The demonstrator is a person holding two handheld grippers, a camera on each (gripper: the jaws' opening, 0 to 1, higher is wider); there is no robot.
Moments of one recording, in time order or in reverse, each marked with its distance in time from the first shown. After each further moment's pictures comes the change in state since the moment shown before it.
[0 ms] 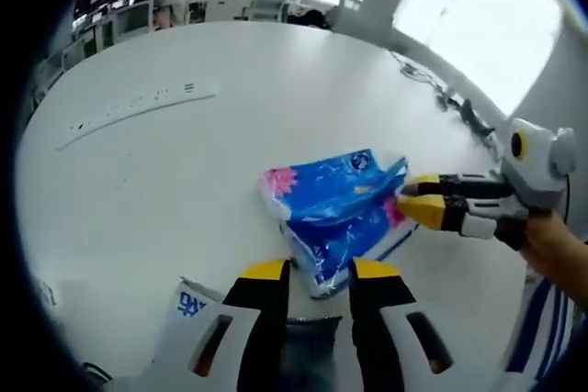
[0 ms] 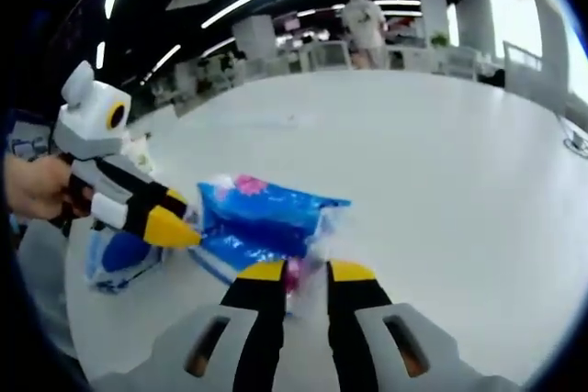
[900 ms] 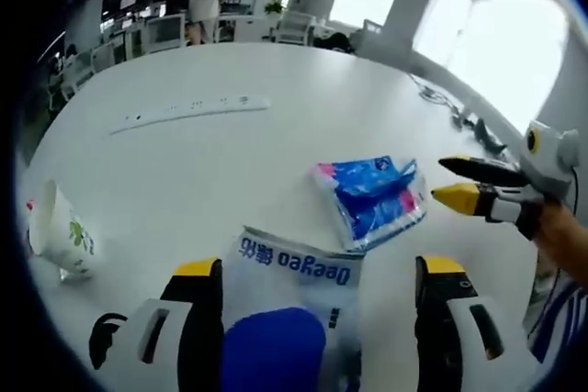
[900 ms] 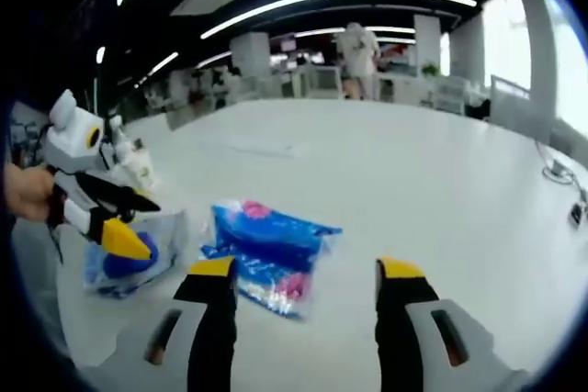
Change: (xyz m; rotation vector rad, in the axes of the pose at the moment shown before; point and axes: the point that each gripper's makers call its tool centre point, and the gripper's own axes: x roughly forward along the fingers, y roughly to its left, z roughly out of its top) left arm -0.069 0.031 -0.026 -0.049 -0.116 0.120; right arm -0.035 0.011 0.024 -0.068 -0.104 -0.078
